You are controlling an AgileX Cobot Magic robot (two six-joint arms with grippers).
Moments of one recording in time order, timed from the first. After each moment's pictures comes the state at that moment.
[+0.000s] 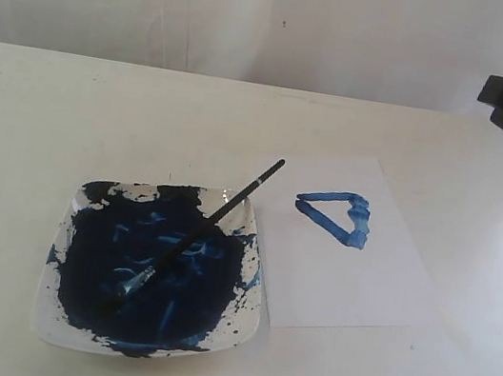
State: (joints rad) left arm -0.35 0.62 -0.50 -0.41 0.60 0.78; right arm 0.16 1.23 -0.77 -1.71 -0.25 2.01
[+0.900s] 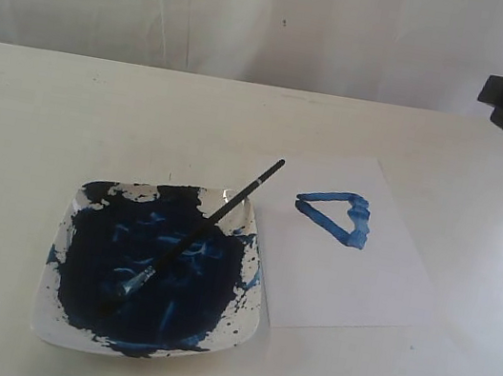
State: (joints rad) left arm 0.05 0.17 -0.48 -0.42 0.60 0.78; right arm 0.16 1.23 -0.77 -1.71 -0.25 2.00
